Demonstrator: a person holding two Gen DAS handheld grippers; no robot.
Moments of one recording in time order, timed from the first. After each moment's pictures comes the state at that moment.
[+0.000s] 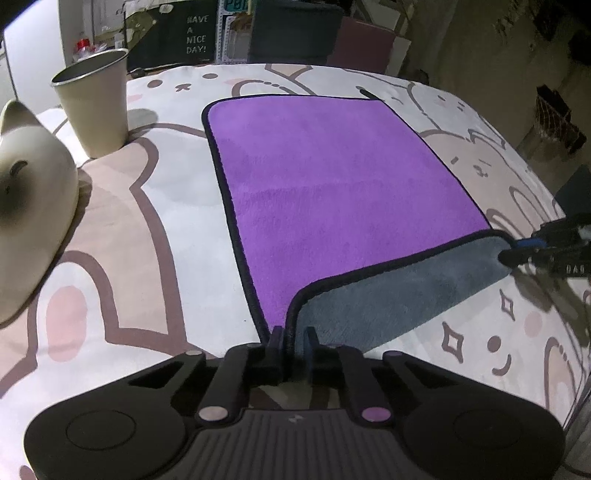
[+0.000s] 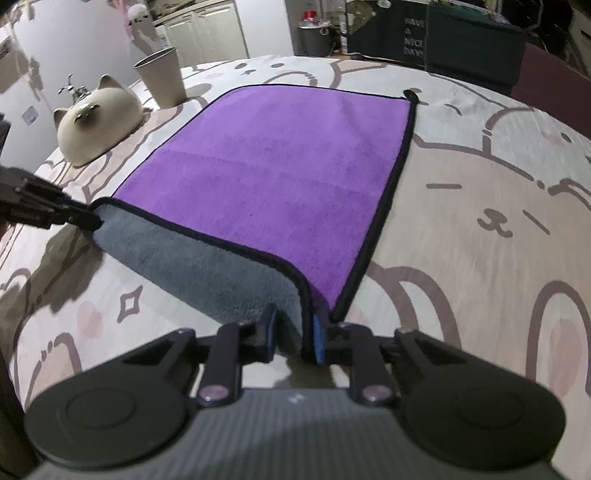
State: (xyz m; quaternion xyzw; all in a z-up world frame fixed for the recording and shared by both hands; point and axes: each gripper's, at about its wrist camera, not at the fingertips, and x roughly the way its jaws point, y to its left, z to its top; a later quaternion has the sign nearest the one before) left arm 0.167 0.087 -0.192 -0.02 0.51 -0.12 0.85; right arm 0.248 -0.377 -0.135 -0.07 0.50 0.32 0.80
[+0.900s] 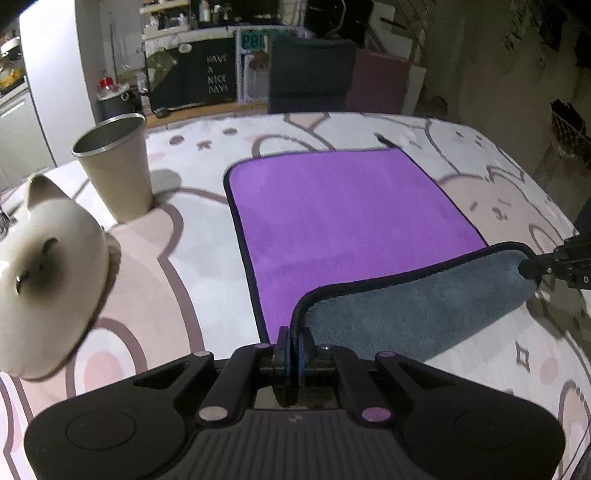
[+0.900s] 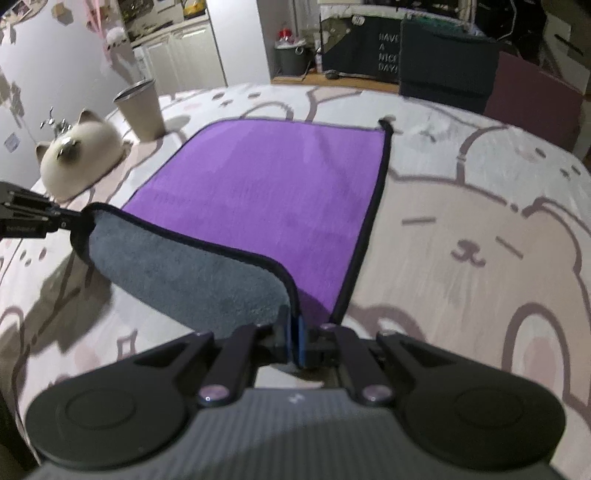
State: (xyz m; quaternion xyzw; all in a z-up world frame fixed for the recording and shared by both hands) left arm 0.186 0.080 -0.161 0.01 0.45 -0.08 0.89; right arm 0.260 -0.371 -0.107 -0.07 0.46 0.29 0.83
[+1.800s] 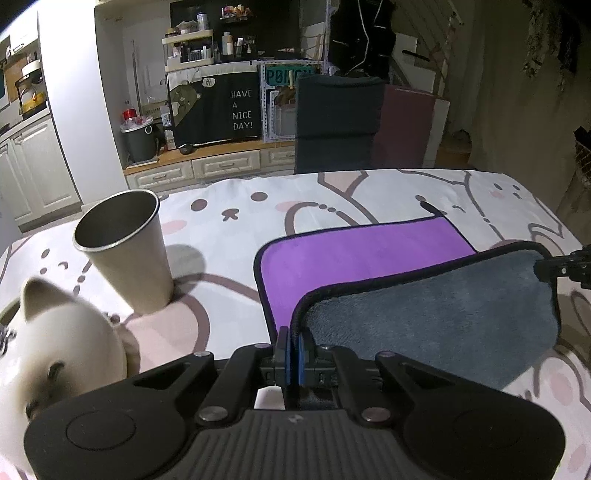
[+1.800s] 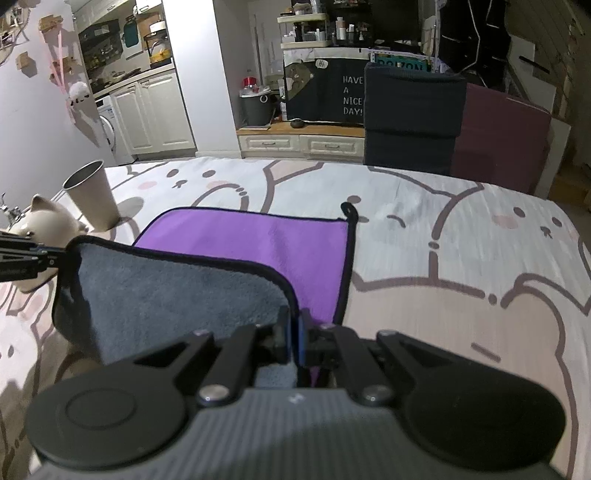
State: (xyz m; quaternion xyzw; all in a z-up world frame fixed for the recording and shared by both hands) left arm 0.267 0.086 -0.148 0.02 0.40 -0.04 0.92; right arm 0.347 -0.352 -0.087 -0.04 0.41 0.25 0.88
